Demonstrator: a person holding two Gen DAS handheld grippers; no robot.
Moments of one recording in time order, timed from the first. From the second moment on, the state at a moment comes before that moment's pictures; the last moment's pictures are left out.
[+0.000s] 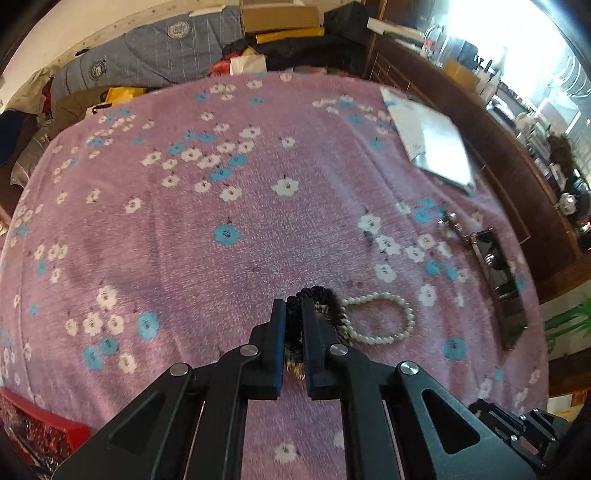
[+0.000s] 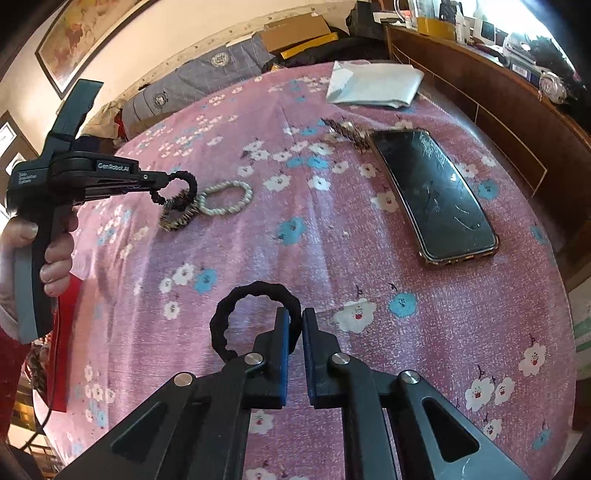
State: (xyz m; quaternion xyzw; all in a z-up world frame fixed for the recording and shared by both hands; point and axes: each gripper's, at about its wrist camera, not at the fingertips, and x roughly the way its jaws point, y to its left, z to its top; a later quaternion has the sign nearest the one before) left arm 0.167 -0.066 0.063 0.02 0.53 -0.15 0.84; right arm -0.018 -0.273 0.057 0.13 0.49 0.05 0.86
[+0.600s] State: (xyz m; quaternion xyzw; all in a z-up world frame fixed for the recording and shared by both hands) left arm 0.022 0.038 0.176 0.00 0.44 -0.08 0.89; right arm -0.034 -0.207 0.097 0.12 0.47 0.11 0.87
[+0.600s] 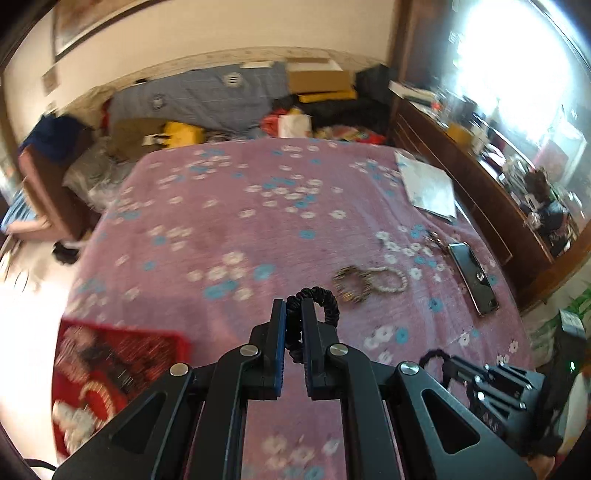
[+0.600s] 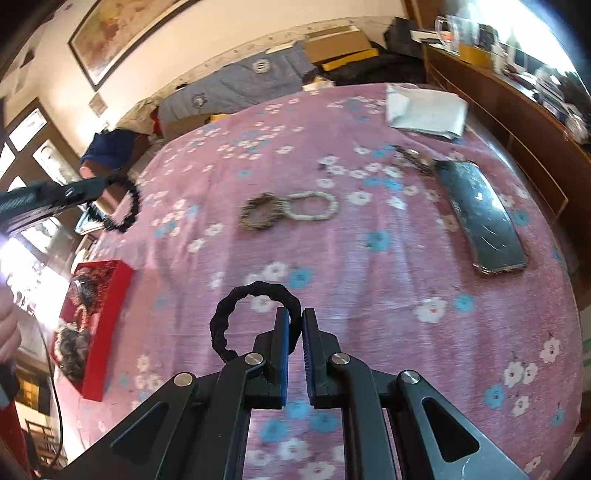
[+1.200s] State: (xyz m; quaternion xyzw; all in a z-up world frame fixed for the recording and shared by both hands) left arm -0.085 0.262 0.143 -0.14 0.47 0.09 0.87; right arm -0.032 -0.038 0.134 0.07 0.46 0.26 0.85
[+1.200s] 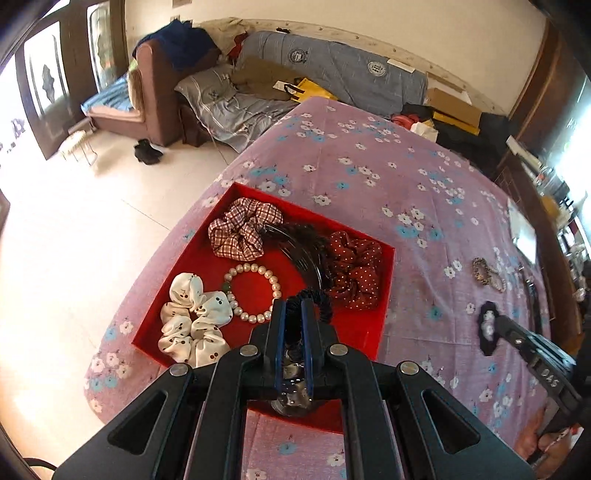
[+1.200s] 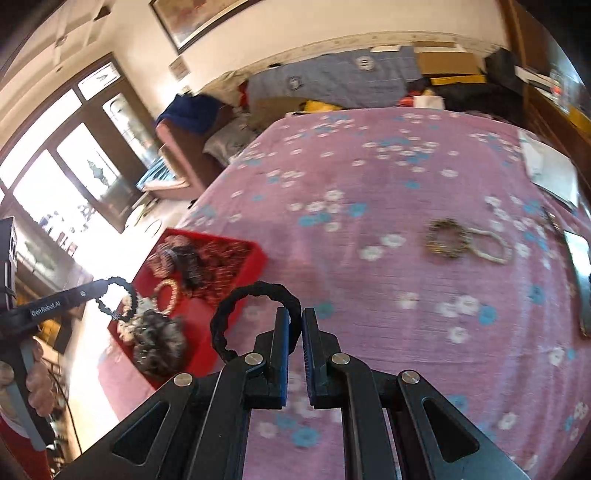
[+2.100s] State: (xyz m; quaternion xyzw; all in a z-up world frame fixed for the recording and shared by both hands) left arm 0.005 0.294 0.050 -0.17 0.54 0.01 0.82; right arm -0.031 0.130 0.087 -0.09 0.50 0.27 0.82
